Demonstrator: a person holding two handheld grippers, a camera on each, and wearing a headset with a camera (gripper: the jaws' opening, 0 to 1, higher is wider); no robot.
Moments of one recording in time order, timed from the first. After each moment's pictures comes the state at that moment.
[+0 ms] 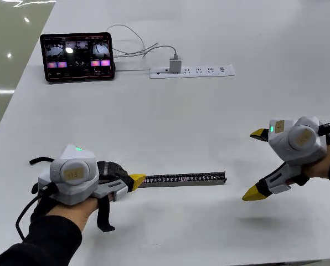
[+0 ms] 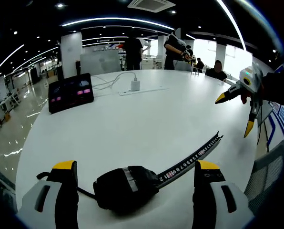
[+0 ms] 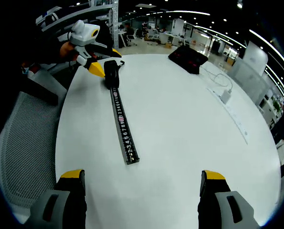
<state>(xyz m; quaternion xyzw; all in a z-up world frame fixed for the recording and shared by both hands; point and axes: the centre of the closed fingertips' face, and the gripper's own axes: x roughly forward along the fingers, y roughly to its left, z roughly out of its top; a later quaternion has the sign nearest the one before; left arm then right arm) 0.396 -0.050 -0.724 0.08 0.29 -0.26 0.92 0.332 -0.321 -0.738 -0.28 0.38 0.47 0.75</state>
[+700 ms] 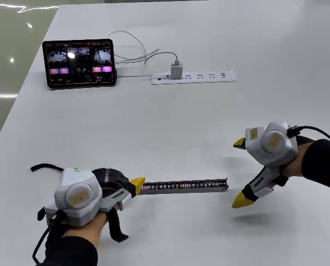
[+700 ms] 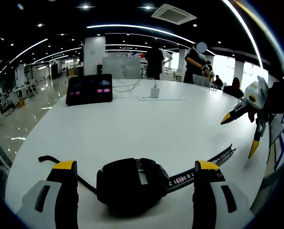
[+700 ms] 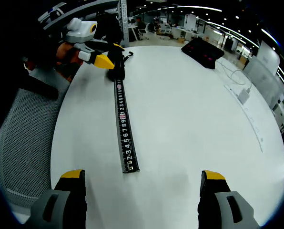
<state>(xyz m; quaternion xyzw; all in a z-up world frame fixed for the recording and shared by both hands) 0.401 -0.031 -0.736 0.02 0.25 -0.18 0.95 0.346 -0.304 -0.774 -0.28 0.41 0.50 0.70</state>
